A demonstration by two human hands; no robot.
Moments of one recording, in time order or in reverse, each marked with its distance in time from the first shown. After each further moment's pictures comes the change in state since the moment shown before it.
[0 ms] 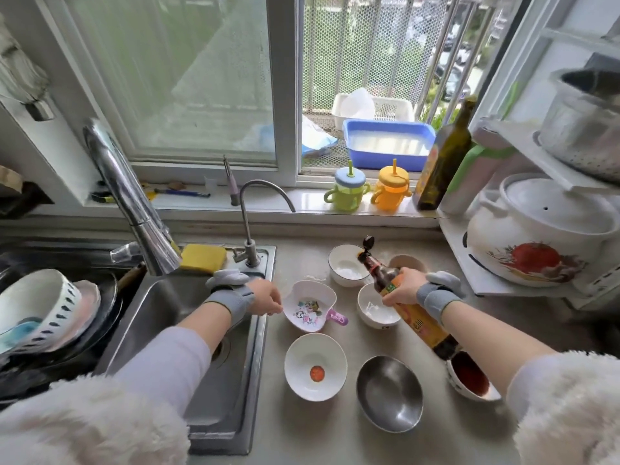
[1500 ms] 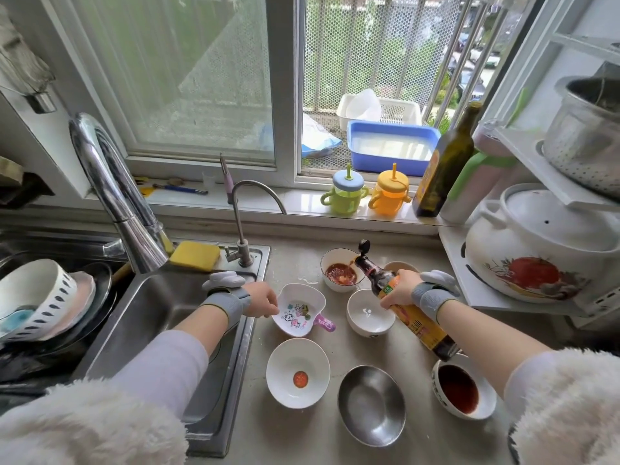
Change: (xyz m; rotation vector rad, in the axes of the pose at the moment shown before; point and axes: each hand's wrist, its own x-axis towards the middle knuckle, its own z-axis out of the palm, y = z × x) left_hand 0.009 0.022 0.005 -0.088 -0.038 -0.095; right_hand 0.027 0.009 -0.015 -0.124 -0.041 0.019
